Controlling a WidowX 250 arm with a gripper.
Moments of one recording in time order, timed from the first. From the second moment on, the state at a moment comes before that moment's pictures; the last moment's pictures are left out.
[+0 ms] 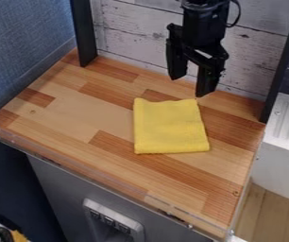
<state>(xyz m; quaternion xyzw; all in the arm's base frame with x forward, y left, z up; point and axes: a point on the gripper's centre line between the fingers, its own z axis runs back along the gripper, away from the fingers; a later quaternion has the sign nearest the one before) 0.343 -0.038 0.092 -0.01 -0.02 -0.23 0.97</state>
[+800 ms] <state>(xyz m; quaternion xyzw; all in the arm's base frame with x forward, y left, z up) 0.334 -0.032 0.072 -0.02 -0.01 -0.29 0.96</state>
